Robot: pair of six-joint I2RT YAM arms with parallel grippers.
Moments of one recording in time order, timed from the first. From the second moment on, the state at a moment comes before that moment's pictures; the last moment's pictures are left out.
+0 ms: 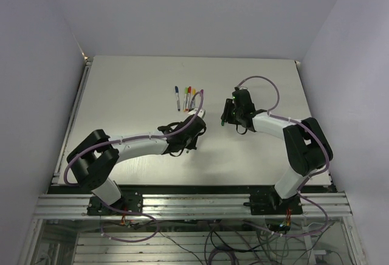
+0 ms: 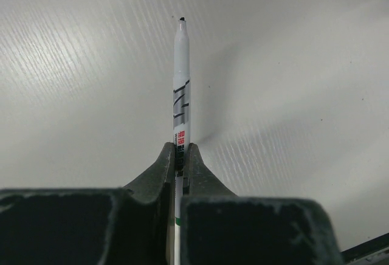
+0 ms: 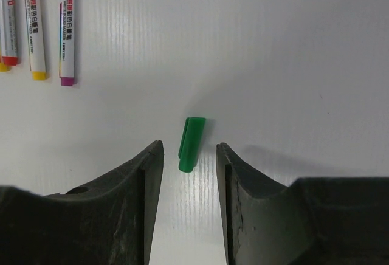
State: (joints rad) left arm -0.96 1.59 0.93 -0.22 -0.32 -0.49; right arm 0.41 1.68 0.88 0.01 0.07 0.47
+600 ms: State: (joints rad) left arm -0.91 1.59 0.93 -0.21 -0.32 -0.50; right arm 0.46 1.82 0.99 -0.03 0.18 0.45
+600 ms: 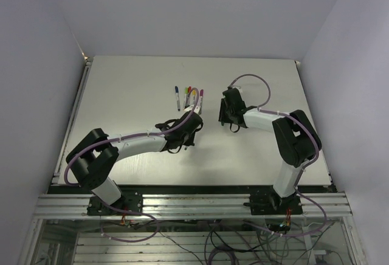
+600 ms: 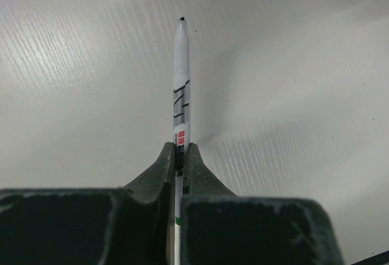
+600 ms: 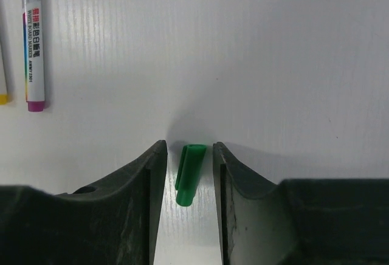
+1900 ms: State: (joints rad) left arm -0.88 1.42 0.86 0.09 -0.17 -0.45; right arm 0.45 1.23 0.80 0.09 0.17 0.48
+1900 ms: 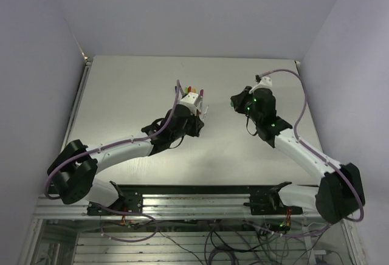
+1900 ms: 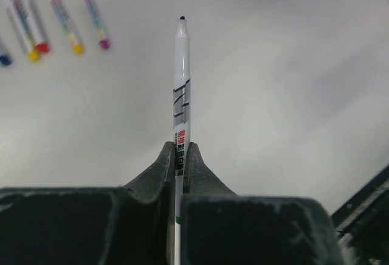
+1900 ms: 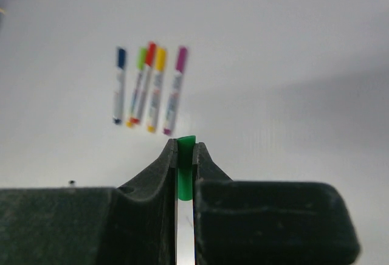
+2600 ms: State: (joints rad) left arm -0.92 1.43 0.83 0.49 0.08 -0.49; right arm 0.43 0.96 0.57 0.59 0.06 0.60
